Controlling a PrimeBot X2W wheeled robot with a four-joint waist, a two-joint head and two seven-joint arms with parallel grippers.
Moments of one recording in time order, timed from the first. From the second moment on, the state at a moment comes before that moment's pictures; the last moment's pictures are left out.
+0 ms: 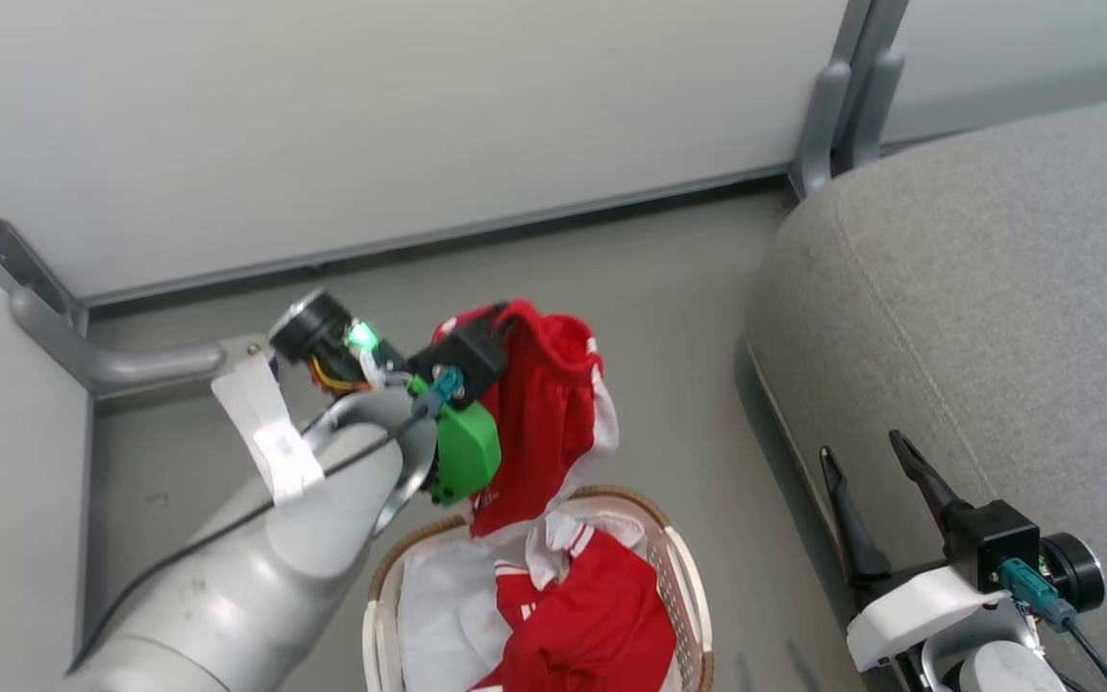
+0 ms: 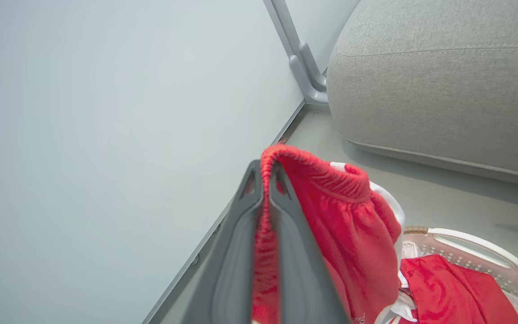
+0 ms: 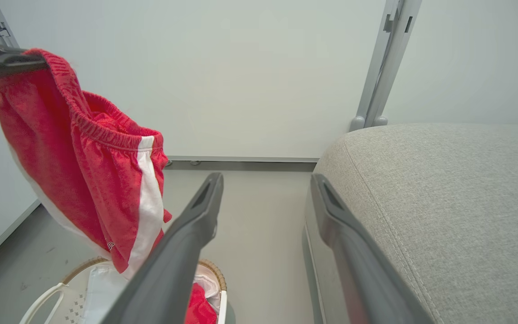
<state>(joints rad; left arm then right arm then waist) -0.80 0.14 -0.91 0.88 -0.21 -0.13 -0.25 -0.07 -0.05 0.05 0.22 0.06 0.13 -0.26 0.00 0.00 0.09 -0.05</state>
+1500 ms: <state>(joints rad) -1.21 0.14 -1.04 0.47 -0.34 -0.13 -0.13 -0.45 -0.05 0.38 0.47 0.20 0.13 -0.26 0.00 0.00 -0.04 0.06</state>
